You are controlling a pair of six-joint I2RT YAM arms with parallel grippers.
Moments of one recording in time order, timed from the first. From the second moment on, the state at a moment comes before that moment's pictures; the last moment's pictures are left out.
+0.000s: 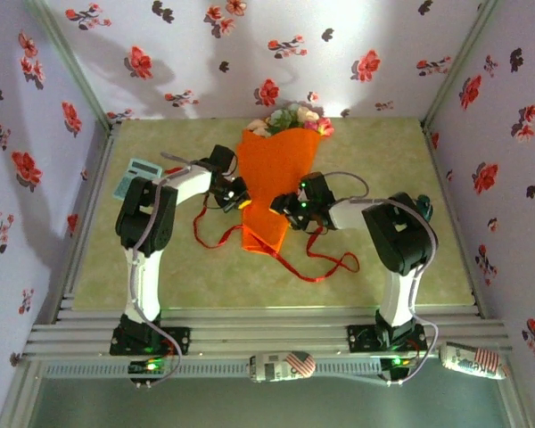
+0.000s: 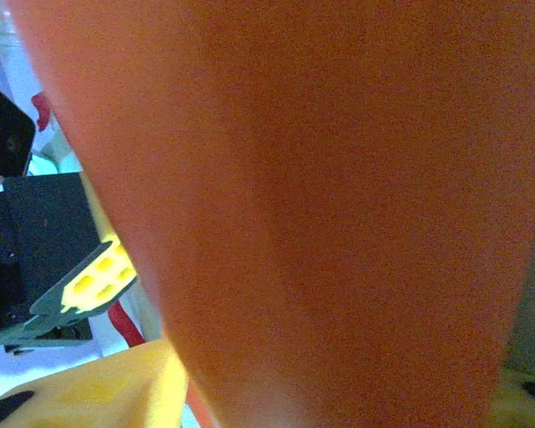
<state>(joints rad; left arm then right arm) -0.42 2.14 1.48 -0.53 0.40 -0.94 0.51 1.91 0.96 0.16 -0.49 1.10</state>
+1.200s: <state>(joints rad) -0.52 1.75 1.09 -0.48 0.31 -1.99 0.49 1.88 1.03 -0.01 -0.38 0.98</state>
